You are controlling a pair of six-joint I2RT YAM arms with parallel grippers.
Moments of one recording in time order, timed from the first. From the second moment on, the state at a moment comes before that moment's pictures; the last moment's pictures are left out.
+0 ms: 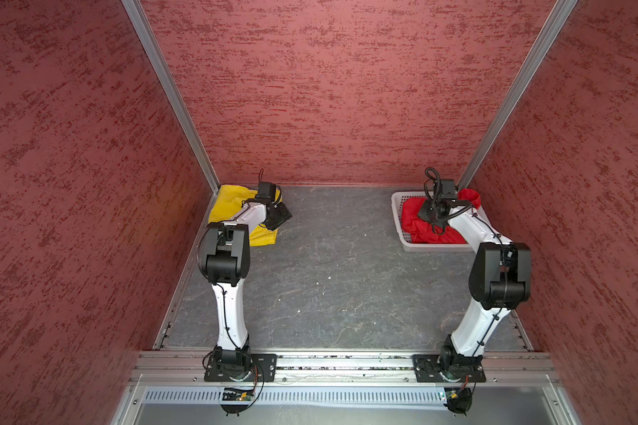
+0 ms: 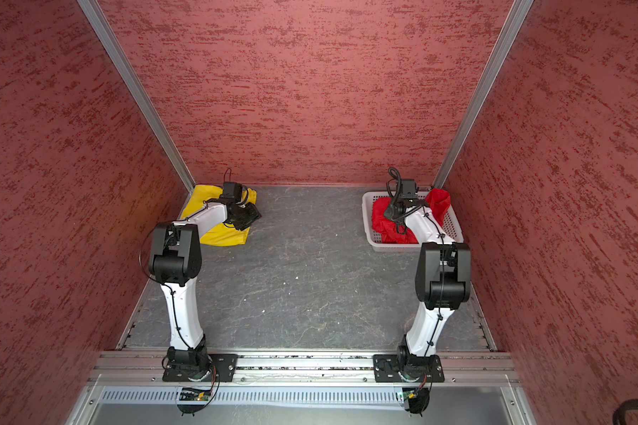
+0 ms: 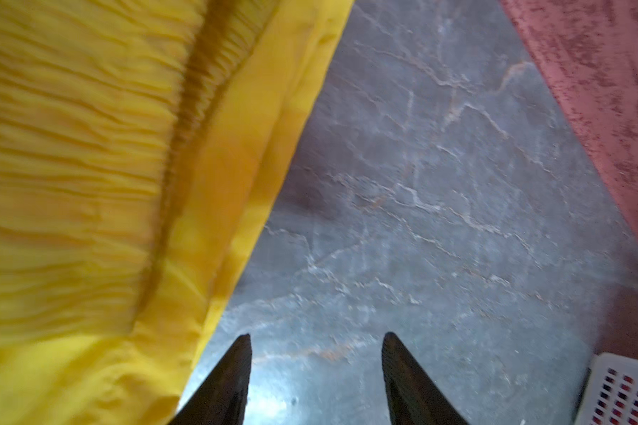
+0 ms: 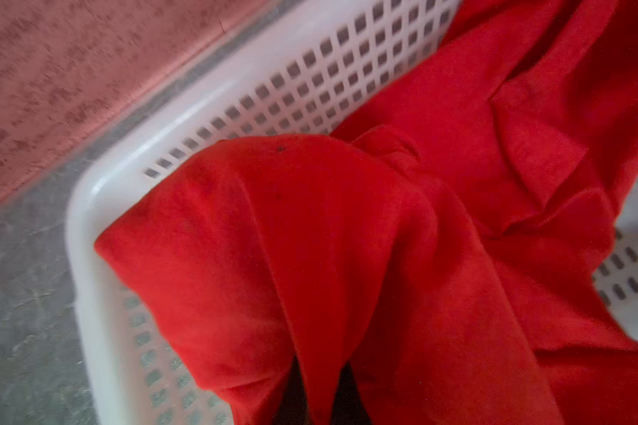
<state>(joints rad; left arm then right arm) -0.08 2.10 1.60 -0.51 0.19 -0.68 -0.03 1.83 1.51 -0.56 0.06 0.52</state>
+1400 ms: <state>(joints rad) -0.23 1.56 1.26 -0.45 0.36 -0.69 0.29 1.31 1.19 -0.41 -0.23 0.72</state>
